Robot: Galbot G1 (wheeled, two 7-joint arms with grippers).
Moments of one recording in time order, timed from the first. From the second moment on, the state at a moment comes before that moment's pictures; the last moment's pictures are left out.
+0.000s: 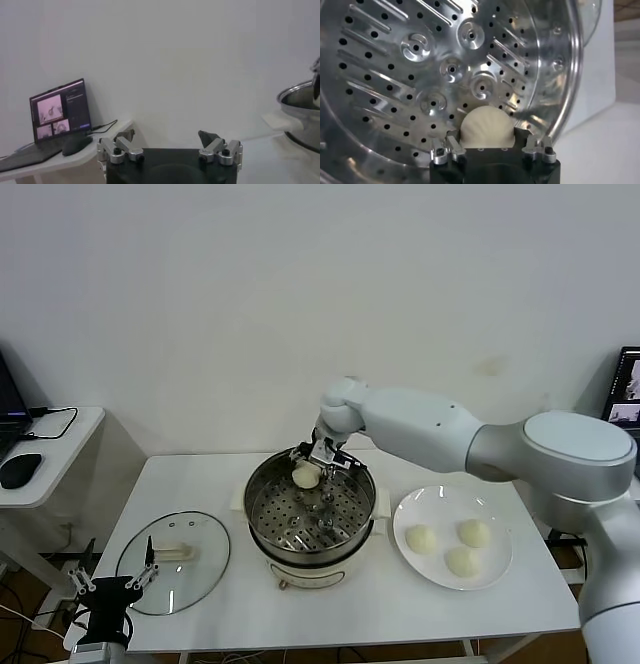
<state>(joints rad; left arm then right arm) 1.76 -1.25 -0.71 -2.15 -0.06 -0.02 -0.30 0.42 1.38 -1.27 0.98 -0.22 0.45 -0.86</state>
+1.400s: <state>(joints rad) 1.76 -1.23 -0.71 -2.18 -0.05 0.01 -0.29 0.32 0.63 -1.07 1.47 -0.01 -0.24 -1.03</state>
